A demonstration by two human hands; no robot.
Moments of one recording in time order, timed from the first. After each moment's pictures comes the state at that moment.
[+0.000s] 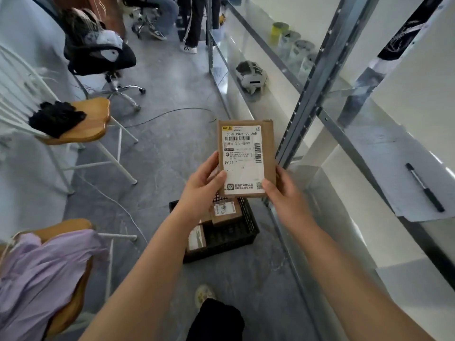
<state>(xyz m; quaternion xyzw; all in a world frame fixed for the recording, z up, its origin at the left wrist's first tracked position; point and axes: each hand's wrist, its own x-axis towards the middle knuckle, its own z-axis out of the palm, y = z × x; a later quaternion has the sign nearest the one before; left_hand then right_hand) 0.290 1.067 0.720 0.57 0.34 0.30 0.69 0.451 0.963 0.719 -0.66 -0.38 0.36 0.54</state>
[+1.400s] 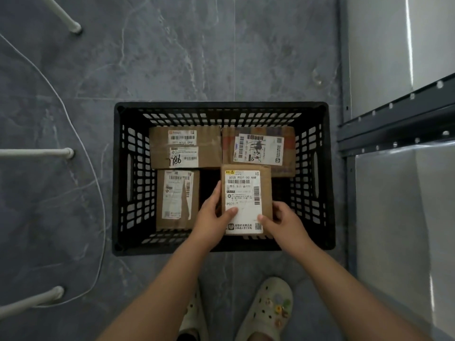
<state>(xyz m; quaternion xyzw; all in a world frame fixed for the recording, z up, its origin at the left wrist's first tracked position) 0.359 1.174 0.070 0.40 0.62 0.08 0.66 0.528 1.122 0.075 -0.76 -0.23 0.59 0.18</state>
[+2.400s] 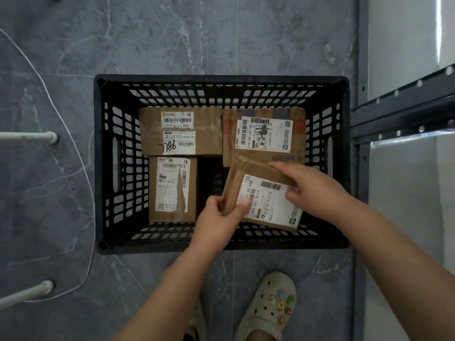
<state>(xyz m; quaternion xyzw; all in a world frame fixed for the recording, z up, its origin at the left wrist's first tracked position) 0.366 1.161 0.062 0.35 0.69 0.01 0.63 0.575 1.183 0.083 -0.68 -0.60 0.42 -0.07</state>
